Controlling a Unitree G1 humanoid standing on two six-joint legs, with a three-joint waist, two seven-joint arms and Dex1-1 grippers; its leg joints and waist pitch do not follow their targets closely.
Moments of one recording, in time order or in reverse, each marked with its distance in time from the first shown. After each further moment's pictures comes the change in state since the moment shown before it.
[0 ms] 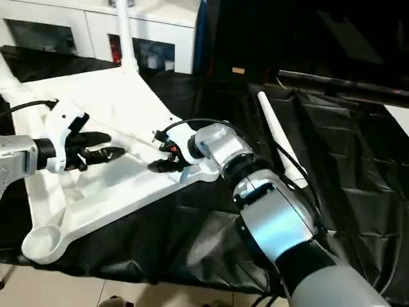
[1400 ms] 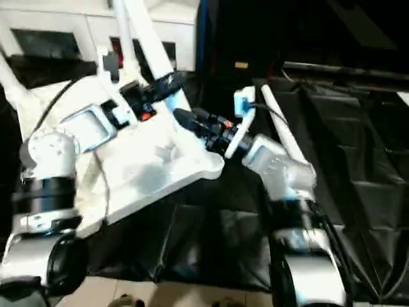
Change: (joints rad) left arm -0.299 -0.610 0.379 0.223 -0.440 0.115 0.318; right arm 0.508 -0.099 -0.490 -0.927 0.670 0.420 -0.012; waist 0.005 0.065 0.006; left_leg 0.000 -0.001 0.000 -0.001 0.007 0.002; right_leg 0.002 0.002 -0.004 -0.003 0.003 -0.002
